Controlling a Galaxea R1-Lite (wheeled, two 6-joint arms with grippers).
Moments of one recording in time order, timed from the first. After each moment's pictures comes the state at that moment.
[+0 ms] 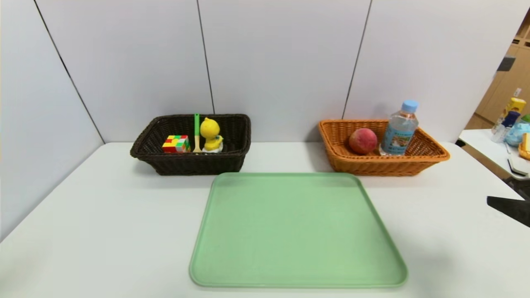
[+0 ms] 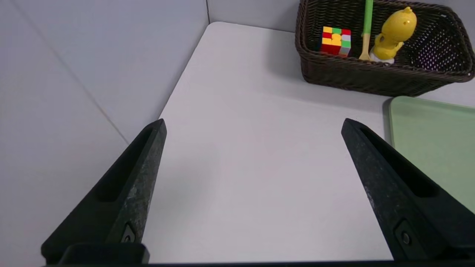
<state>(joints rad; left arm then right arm) -0.04 0.65 -0.98 0.54 0.28 -0.11 0.11 0.94 -0.76 0.31 -0.18 0.03</state>
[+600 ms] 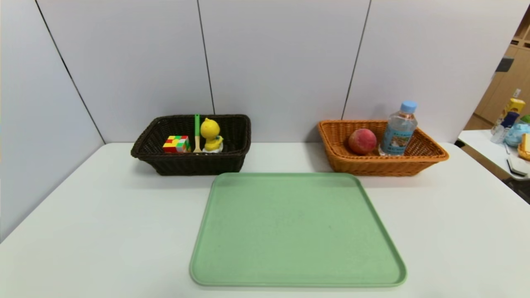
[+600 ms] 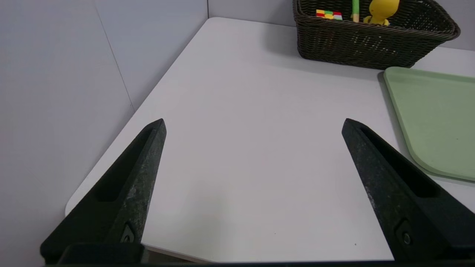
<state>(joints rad) 0.00 0.05 -0.61 0.58 0.22 -0.08 0.10 0.35 -0.38 0.09 -0.19 0.04</state>
